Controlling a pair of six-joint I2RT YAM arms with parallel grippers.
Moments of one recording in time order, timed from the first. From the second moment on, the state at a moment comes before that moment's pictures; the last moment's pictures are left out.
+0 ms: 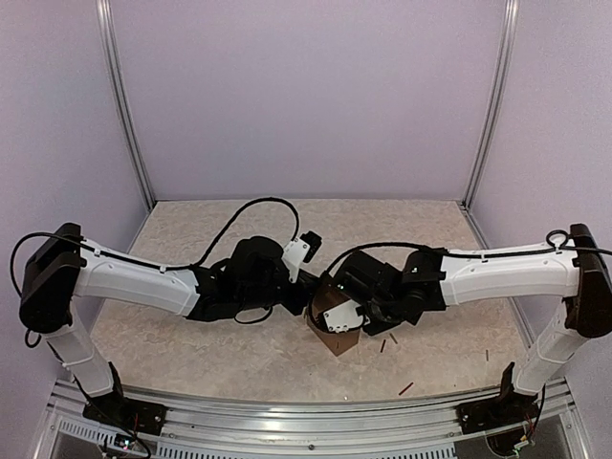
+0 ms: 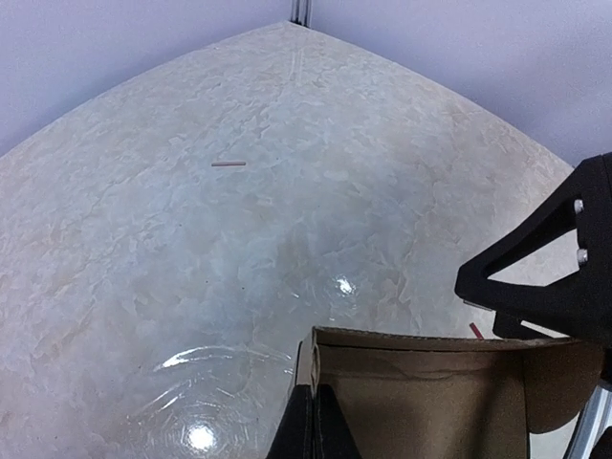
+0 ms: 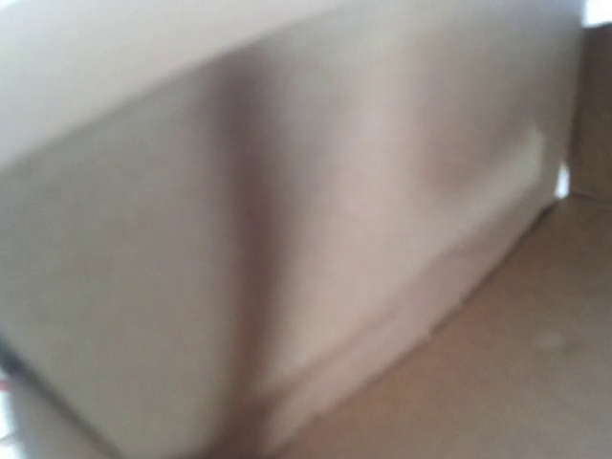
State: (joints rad) left arm -1.03 1.70 0.96 0.27 -0.11 -0.16; right arm 1.14 1.61 1.13 -0.65 0.55 -0.90
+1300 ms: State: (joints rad) left arm -1.07 1.35 0.78 0.06 -0.22 -0.24; right arm 0.79 1.75 1.64 -0.99 -0.32 -0.57
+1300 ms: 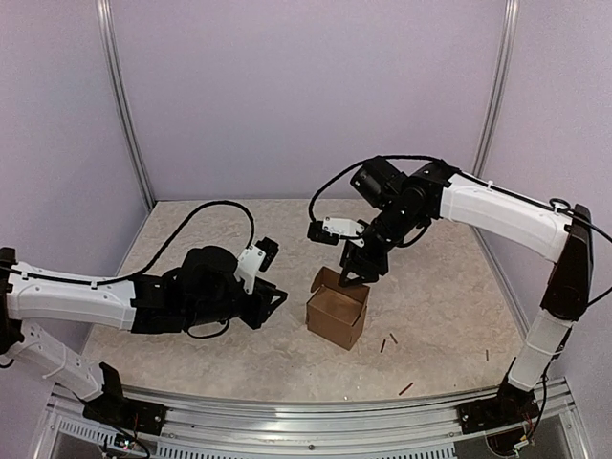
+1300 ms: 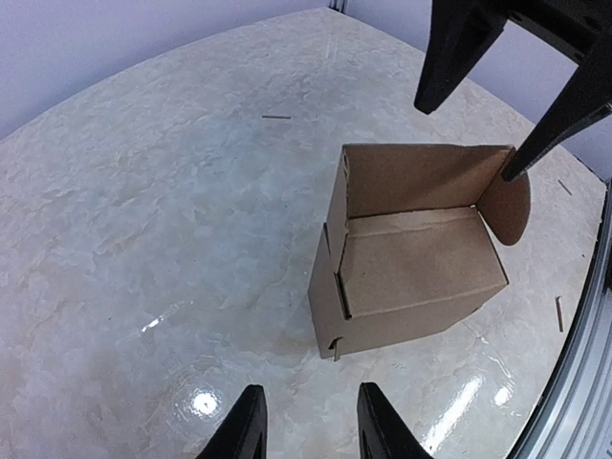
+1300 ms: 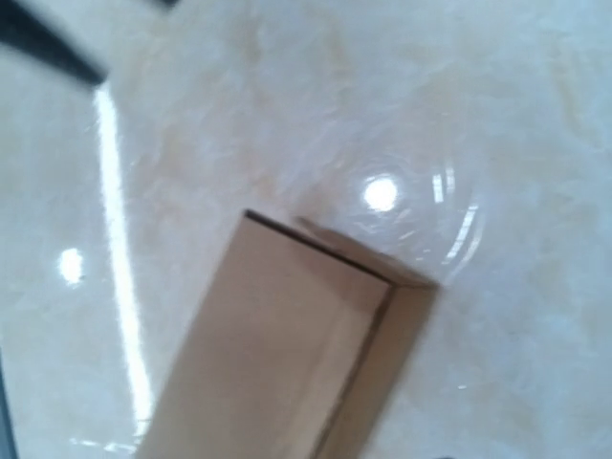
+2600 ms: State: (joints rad) left arm -1.00 1.31 0.64 0.16 -0.23 -0.24; right arm 0.83 1.78 1.64 -1.02 -0.09 -0.69
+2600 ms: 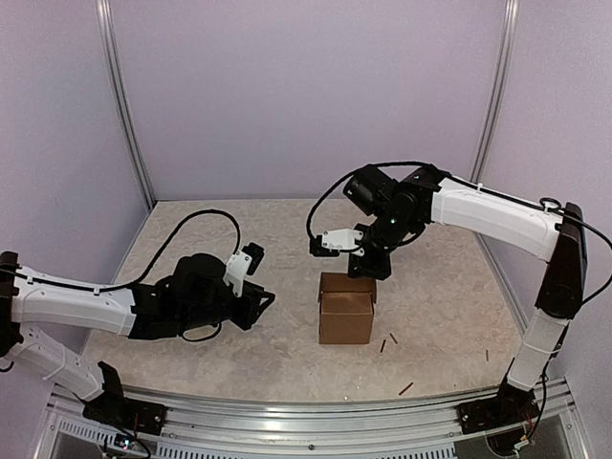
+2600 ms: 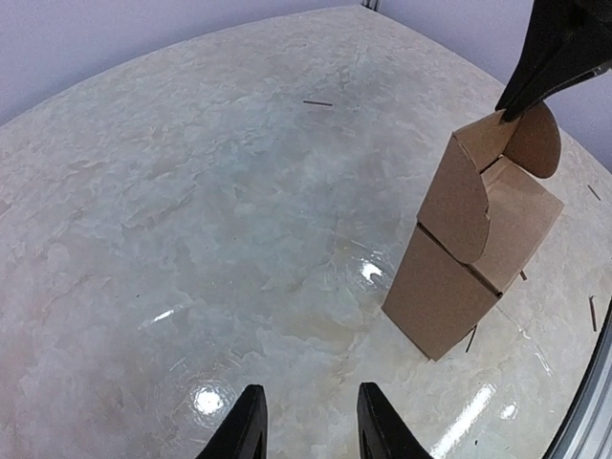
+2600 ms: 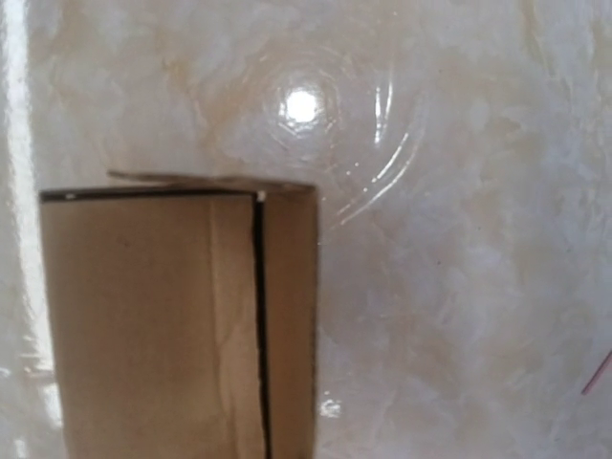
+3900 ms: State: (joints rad) left arm -0.99 1.67 0.86 0.30 0.12 0.00; right arm 0.90 1.71 1.54 -0.95 -0.03 -0.81
